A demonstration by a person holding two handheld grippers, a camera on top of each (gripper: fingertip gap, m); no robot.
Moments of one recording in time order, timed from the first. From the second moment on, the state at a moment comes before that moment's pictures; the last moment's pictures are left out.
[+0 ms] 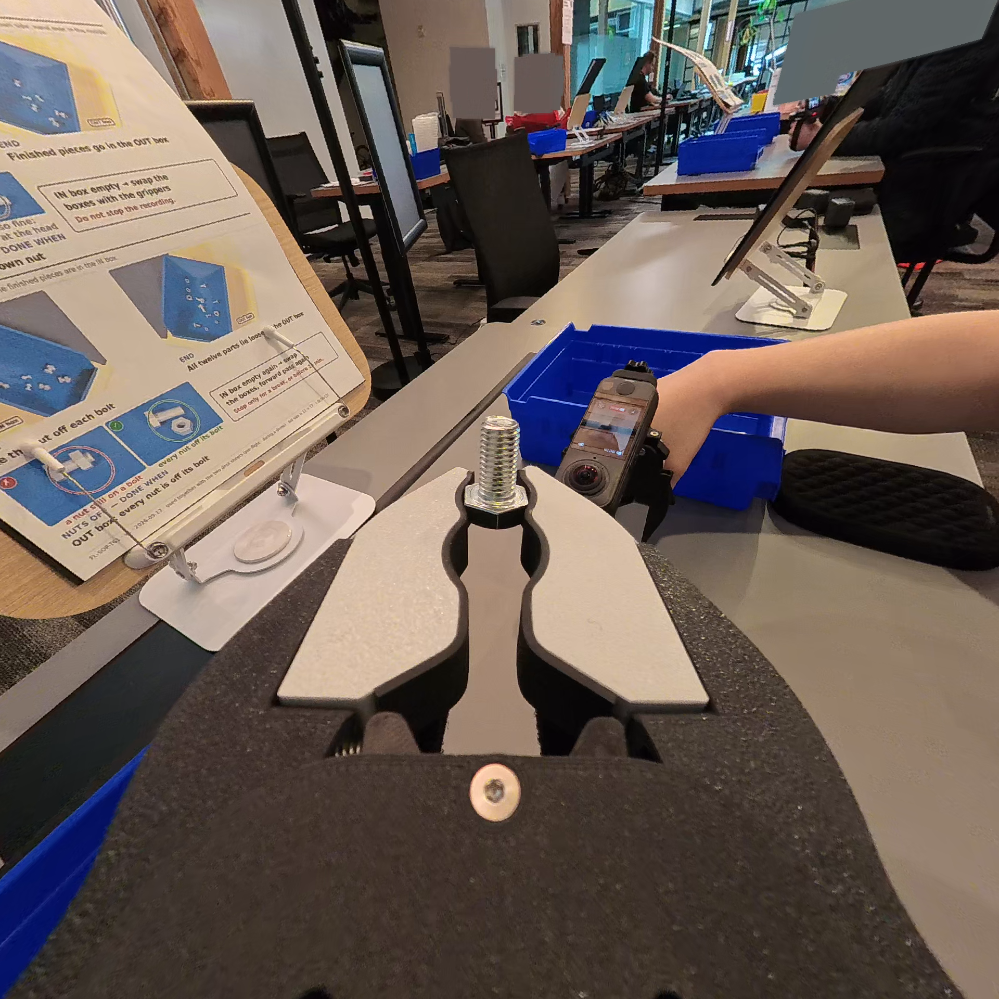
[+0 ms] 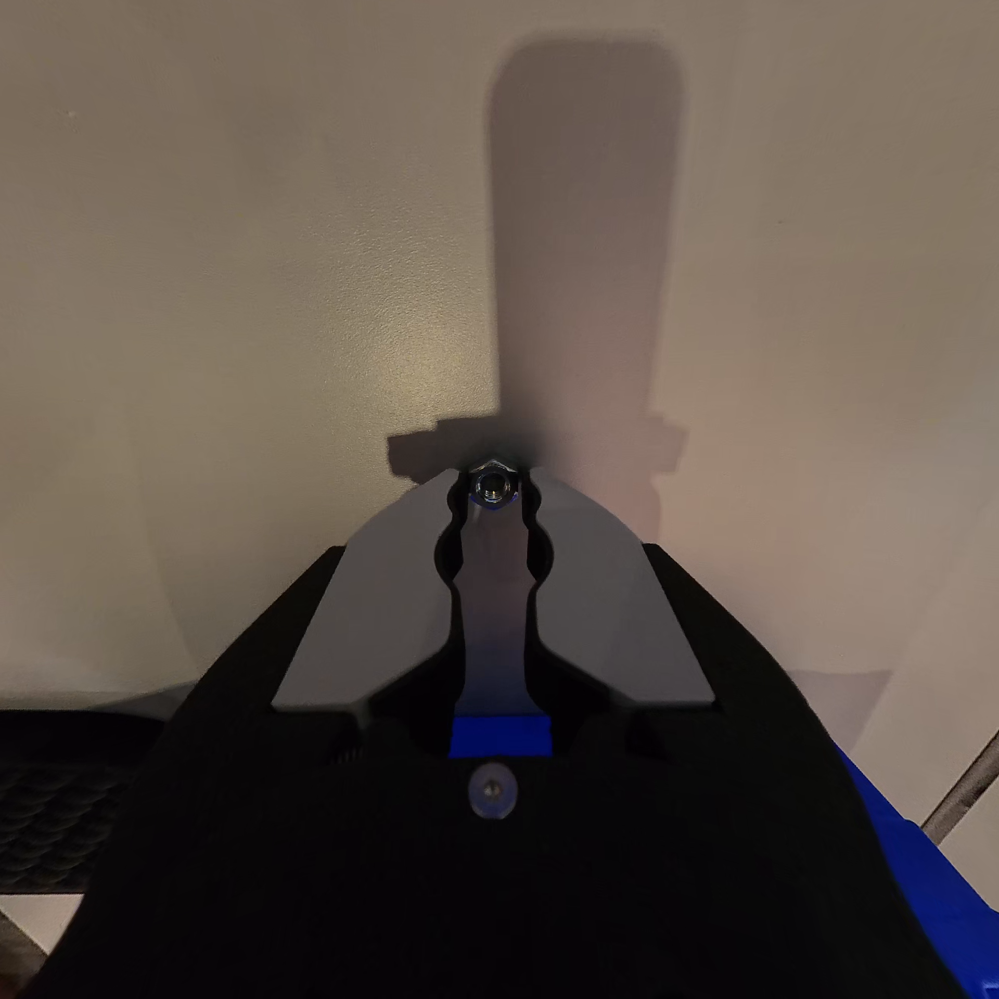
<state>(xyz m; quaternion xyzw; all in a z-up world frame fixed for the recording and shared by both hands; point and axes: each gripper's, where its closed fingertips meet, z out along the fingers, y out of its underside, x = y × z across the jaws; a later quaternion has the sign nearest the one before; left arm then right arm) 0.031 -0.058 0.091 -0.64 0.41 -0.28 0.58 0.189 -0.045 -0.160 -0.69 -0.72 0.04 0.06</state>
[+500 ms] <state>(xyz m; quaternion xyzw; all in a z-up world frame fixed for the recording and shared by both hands) 0.034 -0.057 0.086 -0.65 0.42 -0.28 0.57 0.179 -0.047 -0.134 -0.69 -0.71 0.06 0.11</state>
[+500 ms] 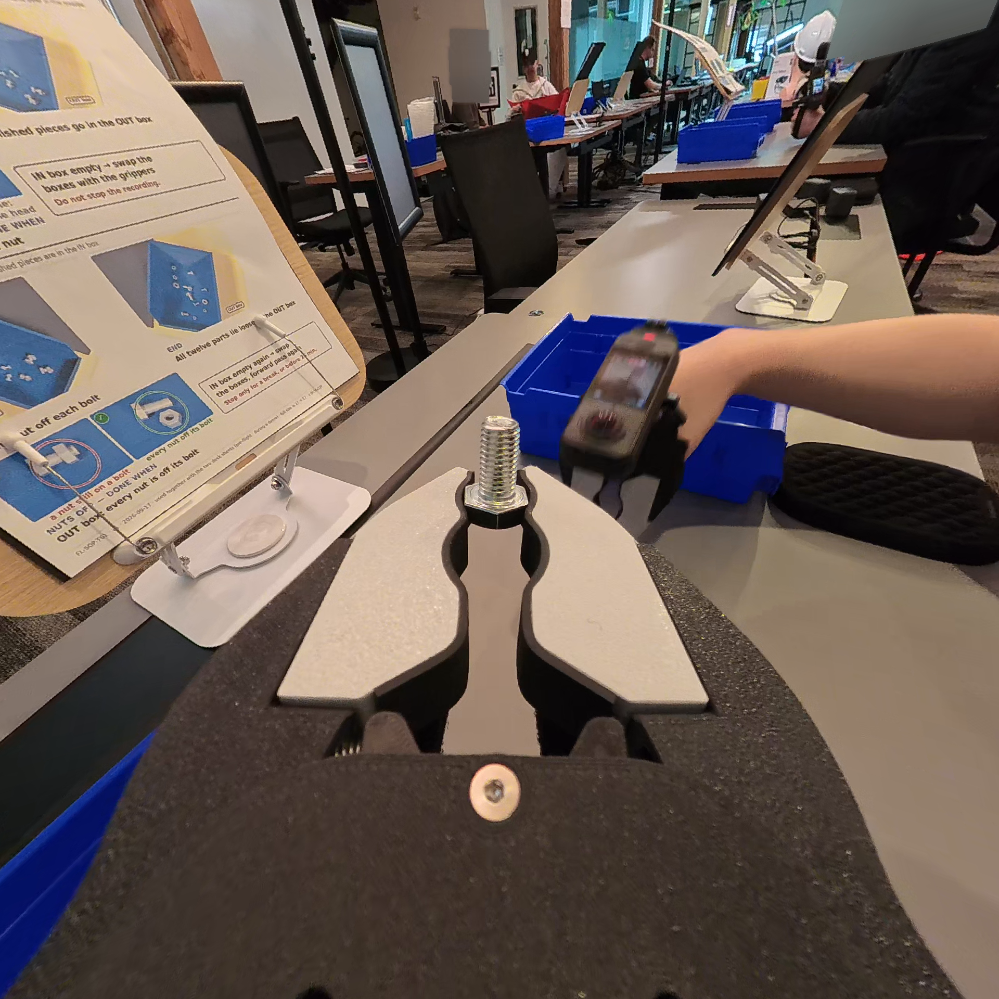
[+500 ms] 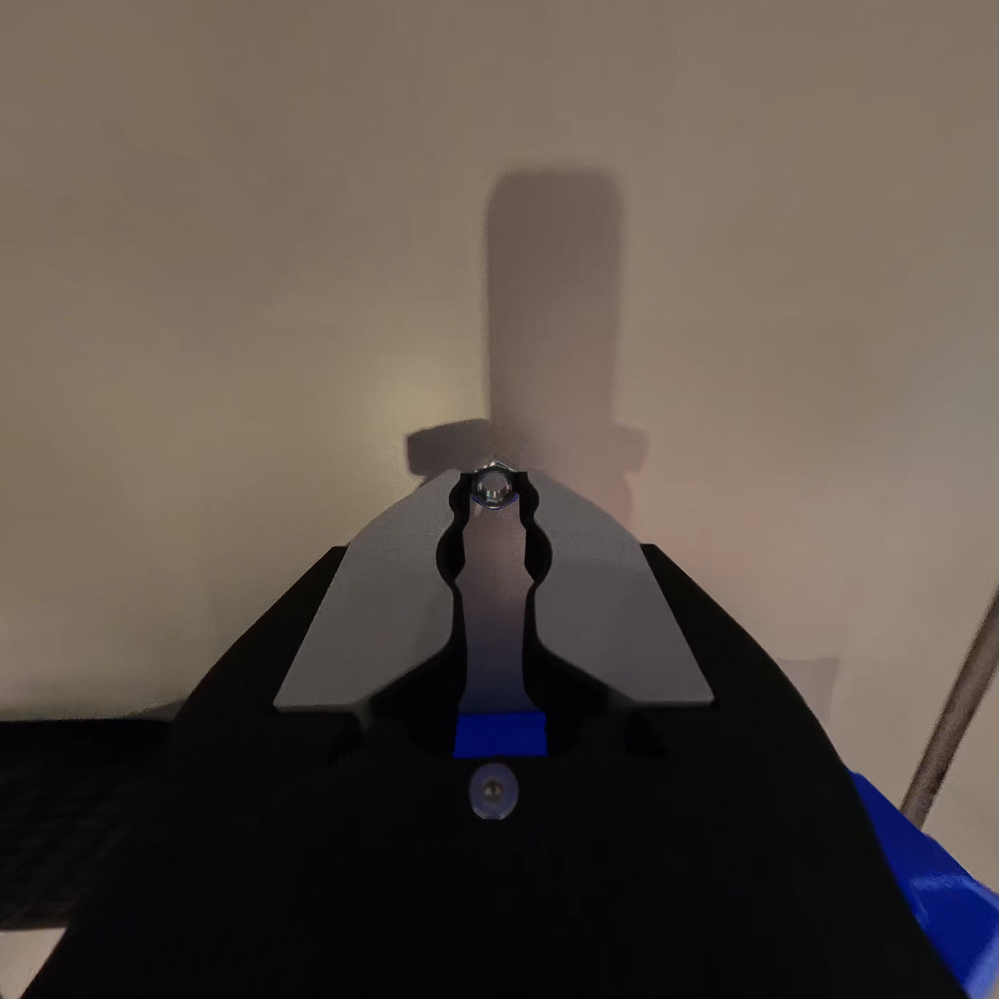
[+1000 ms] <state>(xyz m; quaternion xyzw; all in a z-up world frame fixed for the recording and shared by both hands) 0.120 -0.087 -0.016 -0.67 0.55 -0.24 0.44 0.137 -0.116 0.047 -0.54 -0.69 0.24 0.42</state>
